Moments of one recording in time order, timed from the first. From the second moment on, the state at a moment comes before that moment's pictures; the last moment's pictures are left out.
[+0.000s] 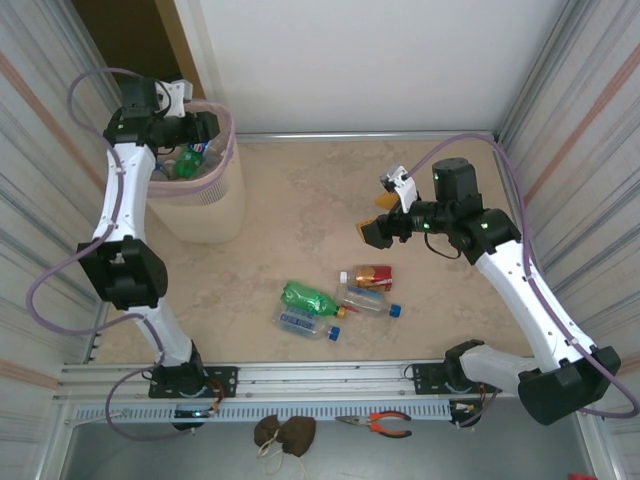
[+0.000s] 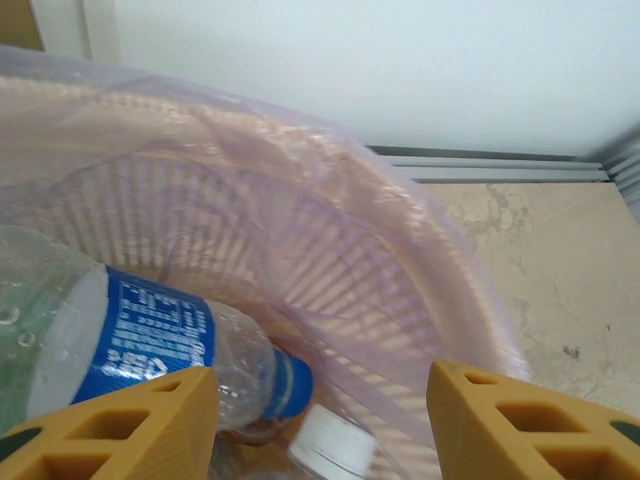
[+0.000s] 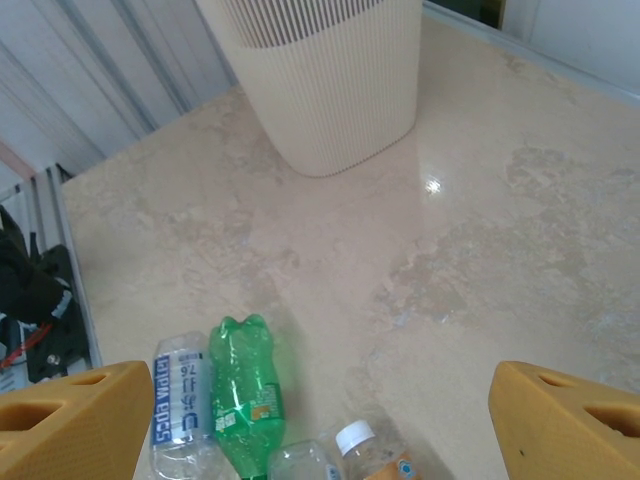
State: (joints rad) left arm 0.07 1.81 1.96 -0.79 0.47 -0.08; right arm 0.39 1.13 1.20 -0.68 -0.62 -0.17
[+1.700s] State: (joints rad) left arm -1.00 1.25 0.89 -0.91 0.13 0.83; right arm 0.49 1.14 1.11 -0.85 -0.33 -0.38
